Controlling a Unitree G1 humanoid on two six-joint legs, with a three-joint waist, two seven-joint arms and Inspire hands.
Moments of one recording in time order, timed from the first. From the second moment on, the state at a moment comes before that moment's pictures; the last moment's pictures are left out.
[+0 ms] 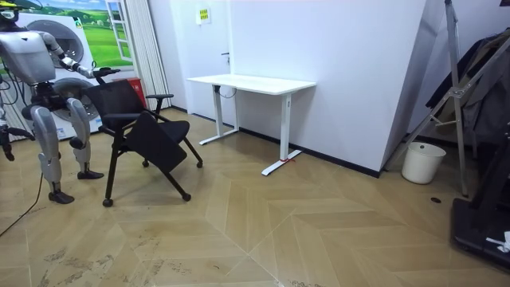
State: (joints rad) left arm 0.17 0.44 -0.14 0.16 1.05 -0.15 0.51; right arm 0.16 -0.31 -0.18 1.27 0.39 -0.08 0.00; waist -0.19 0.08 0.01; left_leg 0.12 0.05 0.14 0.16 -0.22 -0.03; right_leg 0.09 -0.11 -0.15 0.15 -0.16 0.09
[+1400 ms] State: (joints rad) left arm 0.05 0.43 -0.13 0.51 0.82 -0.12 0.51; right arm 0.18 -0.31 -0.26 1.23 0.32 -0.06 -0.01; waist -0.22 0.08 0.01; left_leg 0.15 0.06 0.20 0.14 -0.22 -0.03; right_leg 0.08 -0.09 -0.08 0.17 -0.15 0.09
